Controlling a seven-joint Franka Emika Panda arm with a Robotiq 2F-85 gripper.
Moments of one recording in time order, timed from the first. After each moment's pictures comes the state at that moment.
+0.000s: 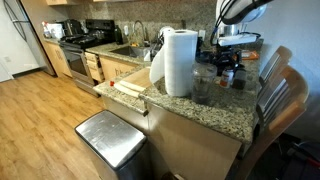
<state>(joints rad) 0.00 0.21 -0.07 -1.82 0.01 1.85 0.57</state>
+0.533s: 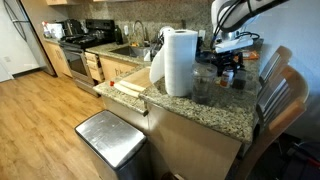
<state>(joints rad) 0.03 0.24 -0.07 -1.82 -0.13 1.82 0.75</state>
